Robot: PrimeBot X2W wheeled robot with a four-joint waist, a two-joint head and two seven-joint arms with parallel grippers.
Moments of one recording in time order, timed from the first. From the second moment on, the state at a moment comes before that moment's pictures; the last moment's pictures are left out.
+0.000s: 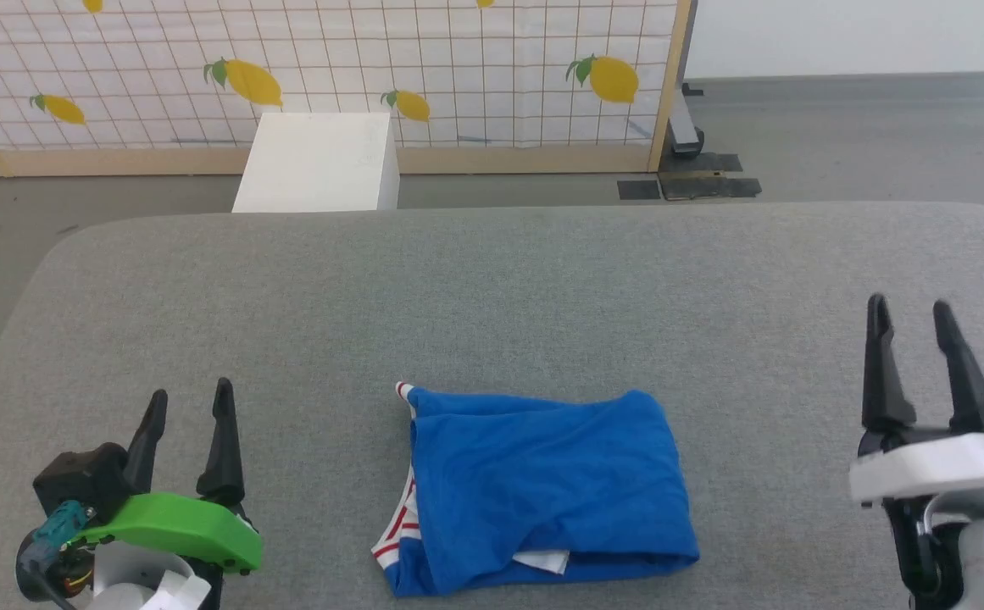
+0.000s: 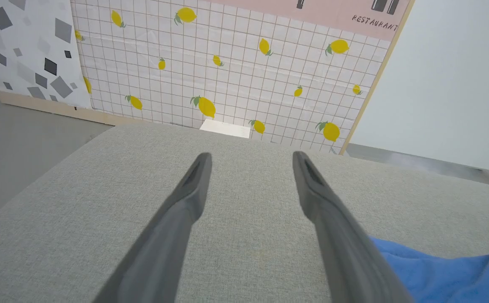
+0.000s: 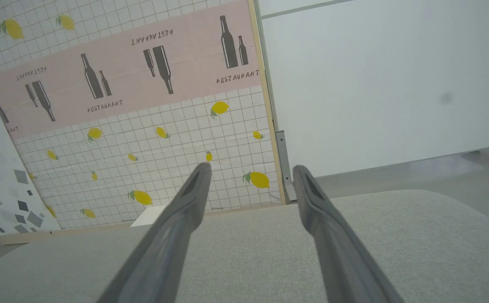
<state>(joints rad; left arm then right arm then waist) -0.03 0.38 -0.23 0.05 -0.62 0.15 -0.22 -0.13 -0.07 -0.16 0.15 0.26 0.13 -0.22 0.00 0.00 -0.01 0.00</state>
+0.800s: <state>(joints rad) -0.06 0.37 -0.26 0.13 -0.62 0.14 -0.22 0.02 -0.05 -0.06 0.13 0.18 0.13 -0.13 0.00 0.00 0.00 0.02</state>
